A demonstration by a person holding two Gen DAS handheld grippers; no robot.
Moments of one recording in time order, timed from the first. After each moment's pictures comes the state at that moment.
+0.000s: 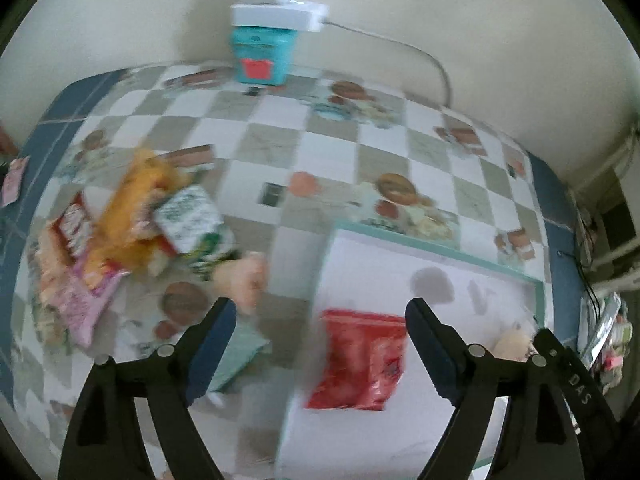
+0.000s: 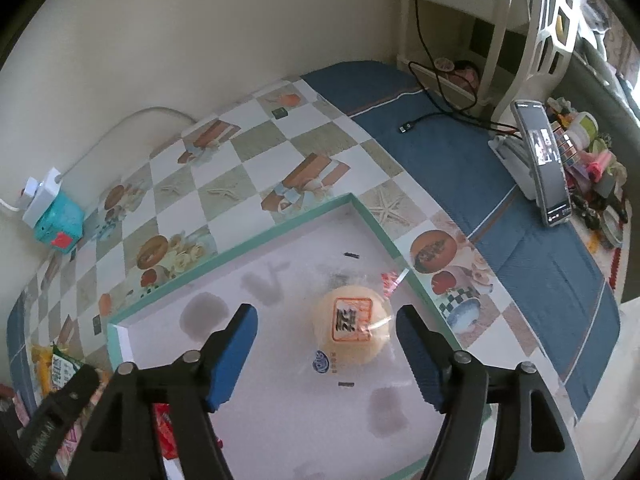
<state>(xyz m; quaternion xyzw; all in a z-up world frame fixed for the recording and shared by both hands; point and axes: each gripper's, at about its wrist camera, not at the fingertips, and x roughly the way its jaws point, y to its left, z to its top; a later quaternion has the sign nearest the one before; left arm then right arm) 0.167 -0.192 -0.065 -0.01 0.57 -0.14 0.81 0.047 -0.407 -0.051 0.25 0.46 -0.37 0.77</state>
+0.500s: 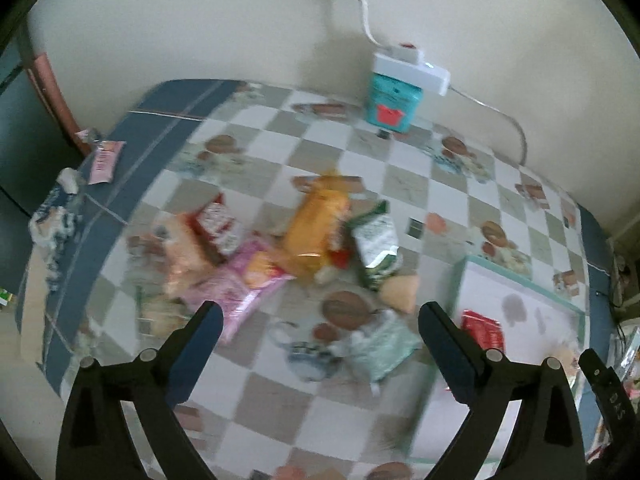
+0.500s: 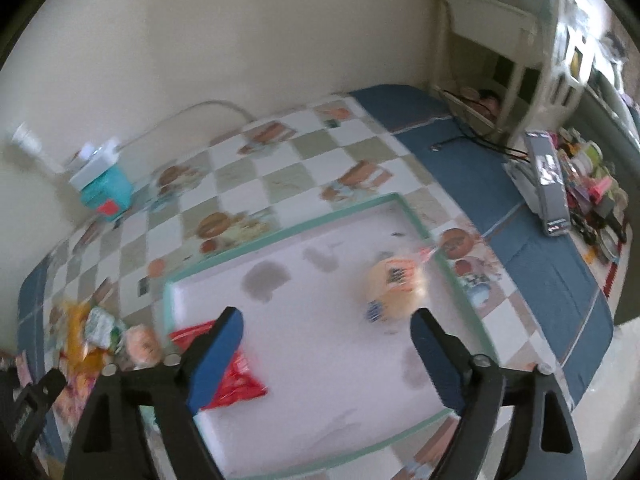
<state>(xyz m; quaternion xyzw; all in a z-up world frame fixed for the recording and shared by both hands) 0.159 -0.069 -0.029 -0.01 0.52 -0.04 0.85 0.049 -0.321 -0.019 0.20 0.45 -0.32 0.81</state>
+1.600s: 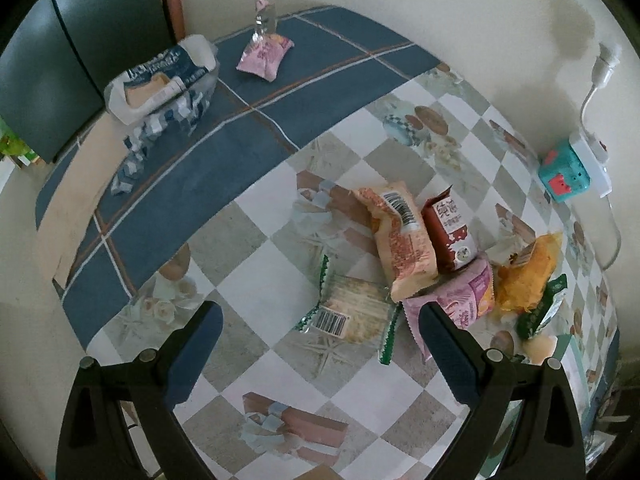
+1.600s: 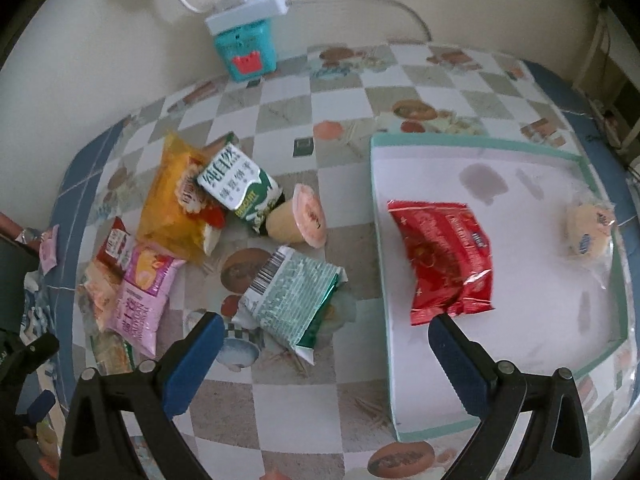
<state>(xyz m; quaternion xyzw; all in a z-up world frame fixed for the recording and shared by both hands) 0.175 0.127 -0.078 -0.17 0.58 0.11 0.79 0.117 -0.178 -0.097 0.17 0.55 -0.16 0.80</state>
